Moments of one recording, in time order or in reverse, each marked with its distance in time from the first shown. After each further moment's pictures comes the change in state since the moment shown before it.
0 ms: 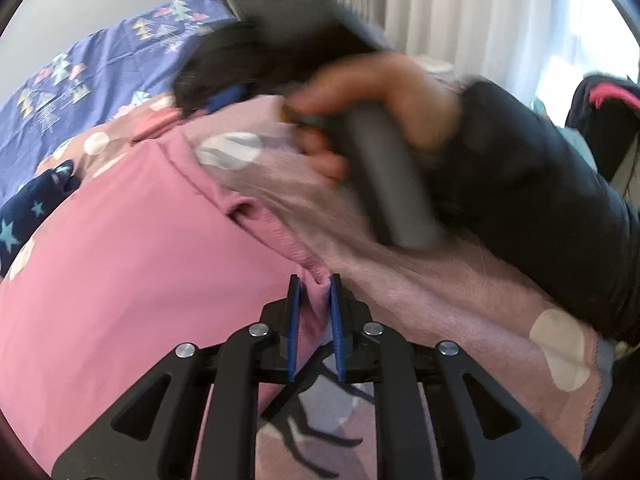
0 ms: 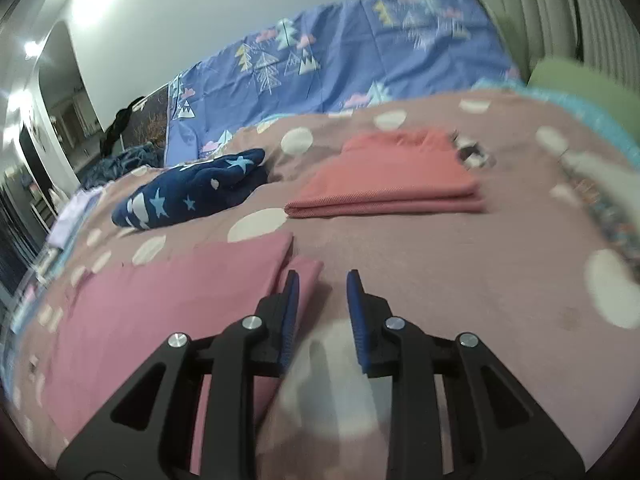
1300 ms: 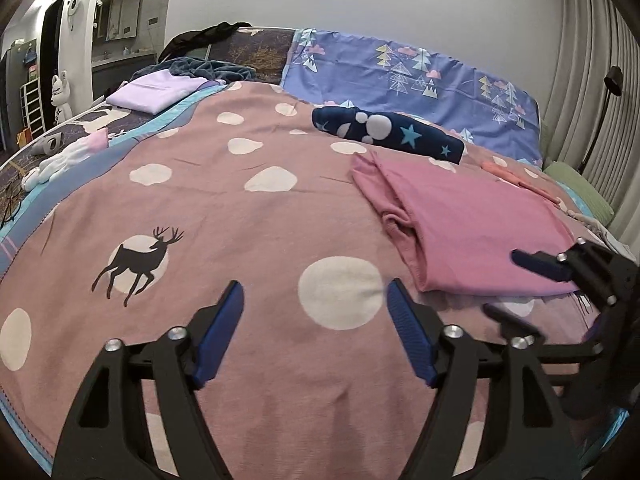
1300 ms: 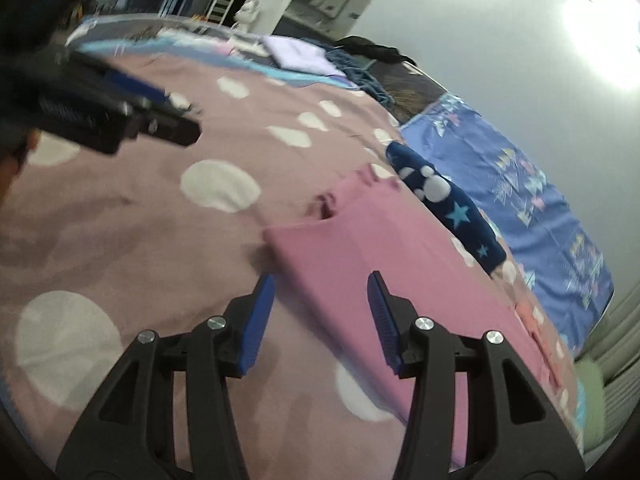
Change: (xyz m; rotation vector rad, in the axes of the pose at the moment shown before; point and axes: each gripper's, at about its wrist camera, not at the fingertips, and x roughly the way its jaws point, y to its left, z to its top) left arm -0.300 0.162 -0.267 -0.775 -0.188 0.670; right arm -0.098 0.395 -0.218 -1.066 -0.064 0.146
